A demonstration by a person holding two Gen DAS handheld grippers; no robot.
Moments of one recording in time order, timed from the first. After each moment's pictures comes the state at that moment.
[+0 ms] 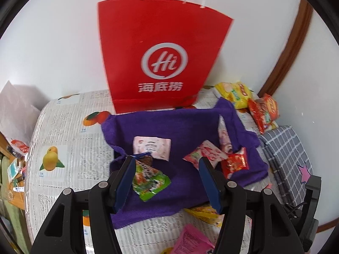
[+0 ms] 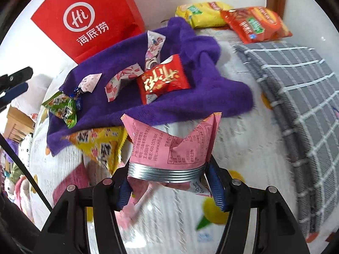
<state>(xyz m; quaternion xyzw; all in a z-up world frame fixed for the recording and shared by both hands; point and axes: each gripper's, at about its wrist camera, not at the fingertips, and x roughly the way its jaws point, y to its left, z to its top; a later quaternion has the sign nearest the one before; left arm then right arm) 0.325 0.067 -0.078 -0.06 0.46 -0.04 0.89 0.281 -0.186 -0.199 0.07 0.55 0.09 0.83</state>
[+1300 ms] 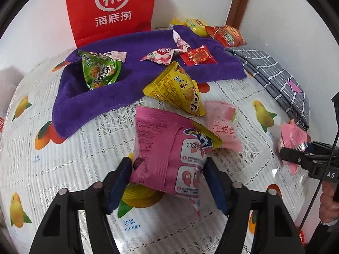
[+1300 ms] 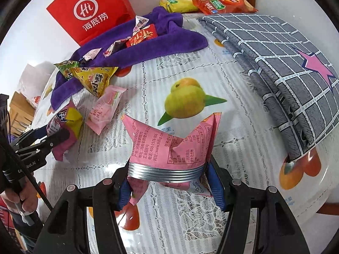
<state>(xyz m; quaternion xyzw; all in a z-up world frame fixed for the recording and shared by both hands) 0.183 0.021 -0.186 0.02 0.50 -0.13 0.86 0.160 -0.230 -0.210 0.09 0.56 0.08 0.82</state>
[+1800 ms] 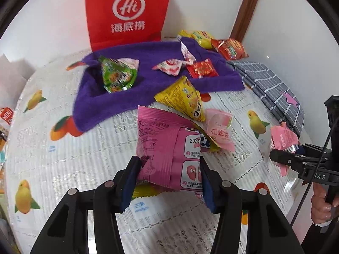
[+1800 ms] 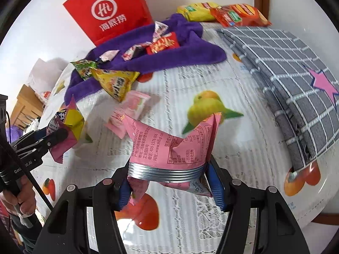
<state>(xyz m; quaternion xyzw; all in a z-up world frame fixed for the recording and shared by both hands) 0.163 0.043 -0.154 -0.01 0.48 -0.11 0.87 0.162 -0.209 -0.185 0.07 0.54 0.11 0.83</state>
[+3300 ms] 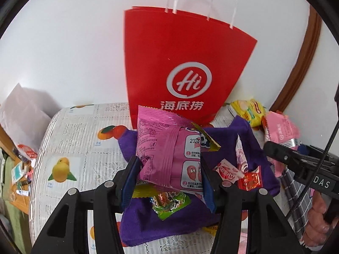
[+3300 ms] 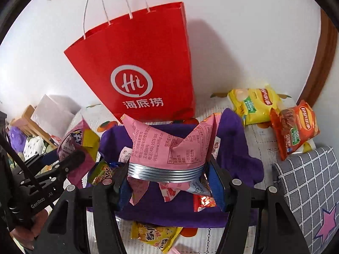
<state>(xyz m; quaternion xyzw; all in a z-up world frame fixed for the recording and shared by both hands) 0.336 0.094 -0.079 -0.06 0.41 0.00 0.91 0.390 -0.107 -0.083 0.02 0.45 0.17 0.88</state>
